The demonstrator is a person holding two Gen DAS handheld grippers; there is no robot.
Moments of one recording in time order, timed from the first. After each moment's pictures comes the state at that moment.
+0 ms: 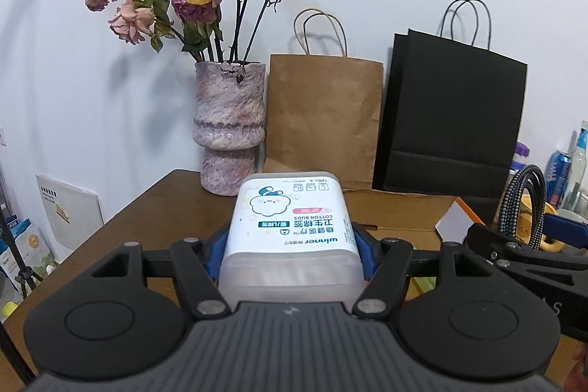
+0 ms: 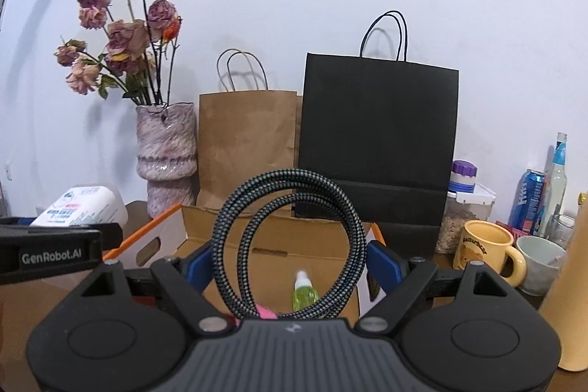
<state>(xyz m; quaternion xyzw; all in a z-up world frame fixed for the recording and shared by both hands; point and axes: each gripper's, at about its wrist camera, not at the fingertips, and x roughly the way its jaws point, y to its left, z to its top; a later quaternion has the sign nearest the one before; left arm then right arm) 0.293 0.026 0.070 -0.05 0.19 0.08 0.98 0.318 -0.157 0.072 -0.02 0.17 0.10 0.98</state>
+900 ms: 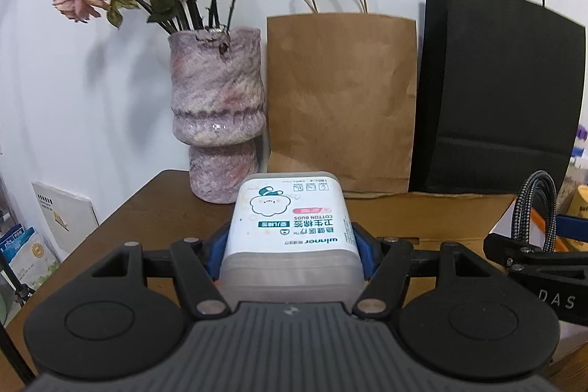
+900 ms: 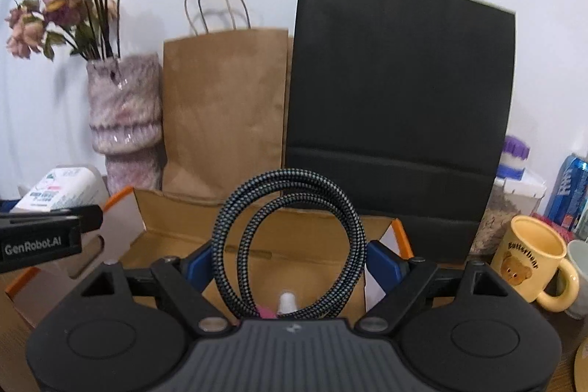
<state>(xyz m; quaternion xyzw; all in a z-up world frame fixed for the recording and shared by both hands) 0.411 0.032 0.041 -0.02 0.23 0.10 0.97 0.452 -0.145 0.033 -0.04 0.26 0.11 0.96</state>
